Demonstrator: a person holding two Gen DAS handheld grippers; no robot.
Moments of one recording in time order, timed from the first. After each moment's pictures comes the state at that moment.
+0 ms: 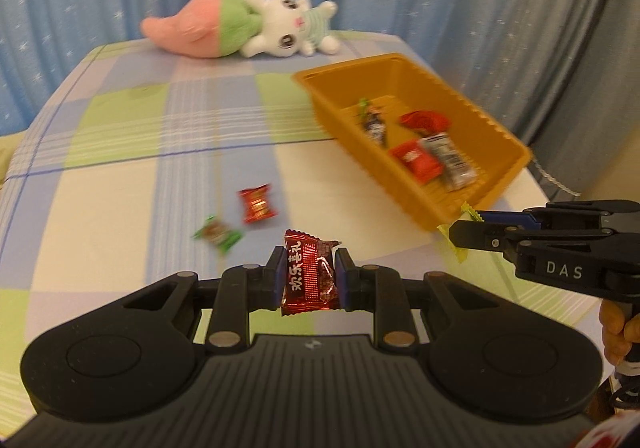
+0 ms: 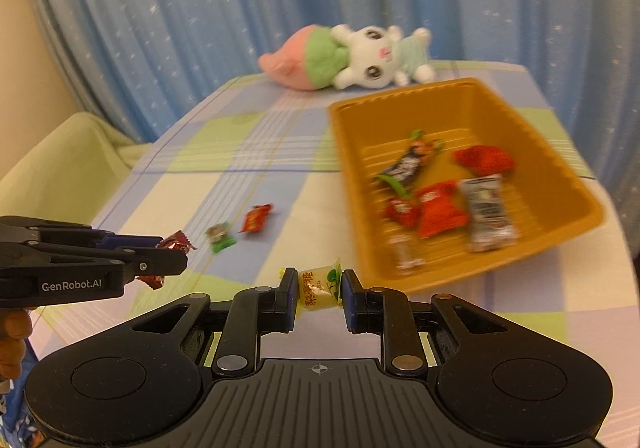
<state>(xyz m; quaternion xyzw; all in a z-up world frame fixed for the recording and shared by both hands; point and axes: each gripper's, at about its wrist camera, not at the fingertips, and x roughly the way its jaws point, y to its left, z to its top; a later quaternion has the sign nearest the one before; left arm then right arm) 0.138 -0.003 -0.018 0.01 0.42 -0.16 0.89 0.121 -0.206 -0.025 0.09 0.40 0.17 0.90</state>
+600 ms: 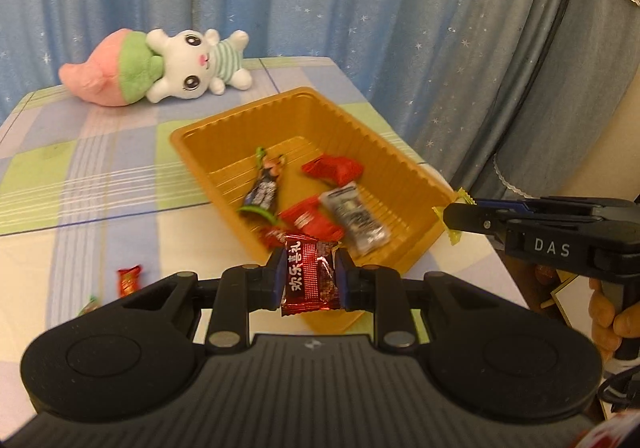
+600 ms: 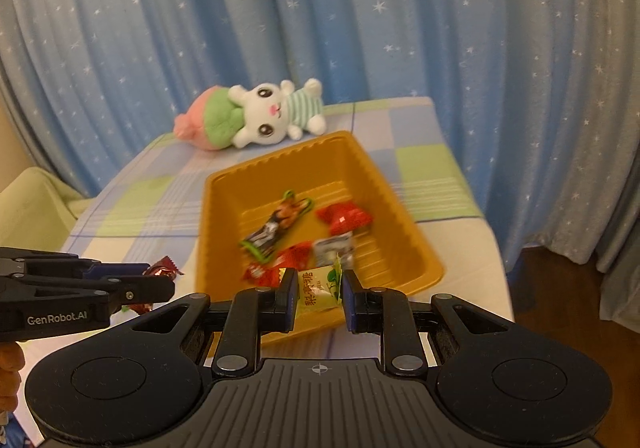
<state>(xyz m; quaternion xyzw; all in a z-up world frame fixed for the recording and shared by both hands) 0.178 -0.117 -0.004 0.02 0.40 -0.21 0.89 0.142 -0.323 0.001 0.11 0.36 0.09 0.92</state>
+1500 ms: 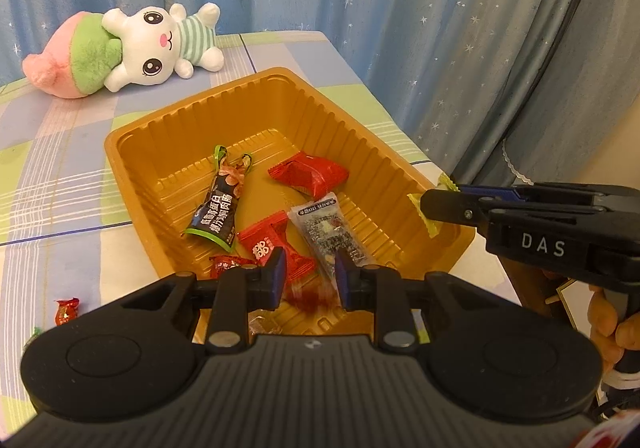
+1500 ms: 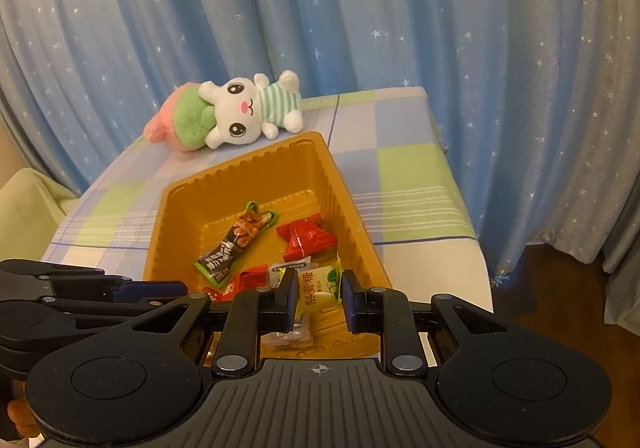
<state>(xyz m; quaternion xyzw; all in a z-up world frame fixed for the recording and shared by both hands) 0.235 -0.177 -0.036 0.02 0.44 -0.20 0.88 0.200 -0.360 -0.023 0.11 0.38 0.10 0.91</state>
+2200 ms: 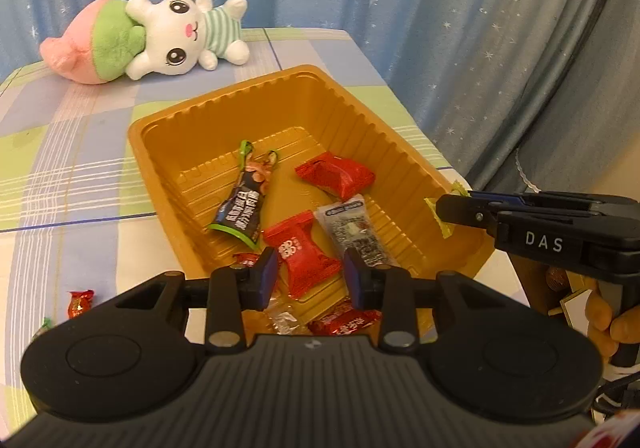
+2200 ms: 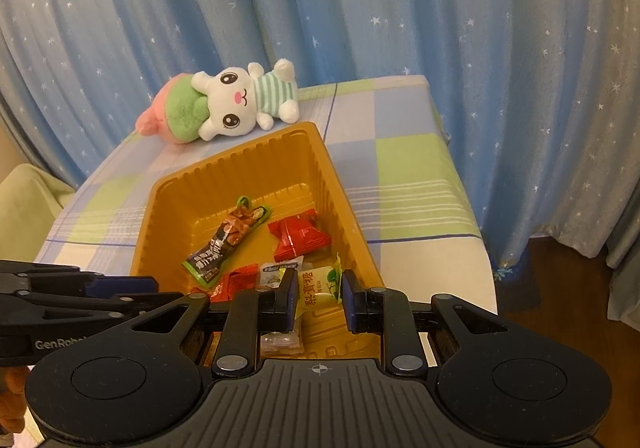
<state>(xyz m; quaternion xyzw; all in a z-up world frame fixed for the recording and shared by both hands) 0.243 -0.160 -0.037 0.01 0.44 -0.17 0.88 0.218 -0.363 -0.034 0.12 0.40 0.11 0.91</state>
